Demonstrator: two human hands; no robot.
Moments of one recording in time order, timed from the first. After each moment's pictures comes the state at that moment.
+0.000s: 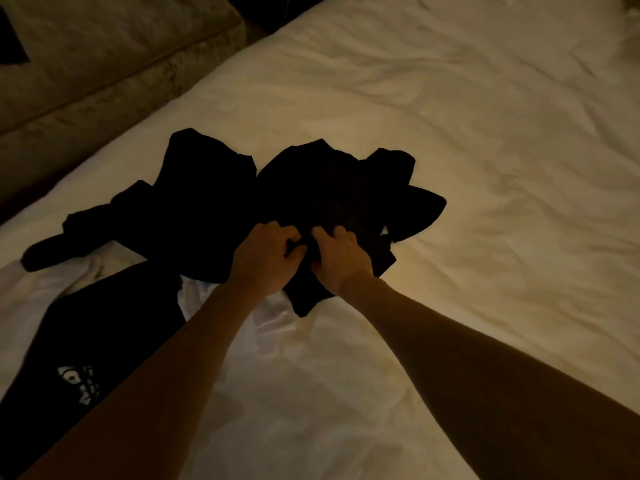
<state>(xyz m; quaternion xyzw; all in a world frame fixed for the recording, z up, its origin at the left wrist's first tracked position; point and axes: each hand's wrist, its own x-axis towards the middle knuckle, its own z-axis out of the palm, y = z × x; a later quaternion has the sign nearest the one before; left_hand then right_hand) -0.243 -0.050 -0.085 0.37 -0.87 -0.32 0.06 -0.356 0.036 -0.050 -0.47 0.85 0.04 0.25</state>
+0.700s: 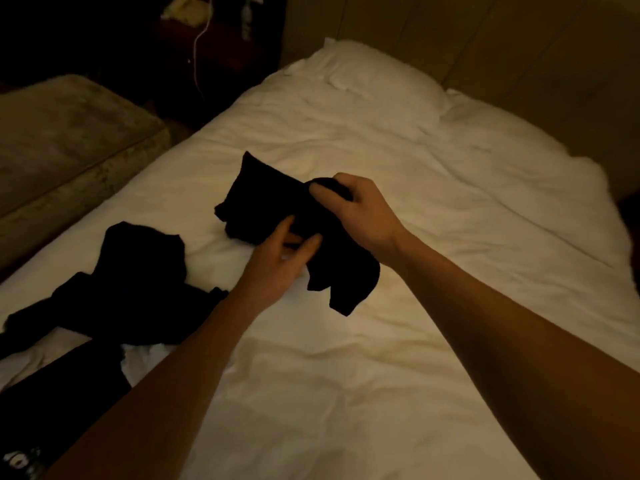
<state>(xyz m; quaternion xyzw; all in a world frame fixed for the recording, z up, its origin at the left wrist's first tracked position) -0.313 0.016 0.074 0.25 -0.74 -0.61 0.14 -0.426 0.101 0.189 -0.37 0.80 -0.43 0.22</state>
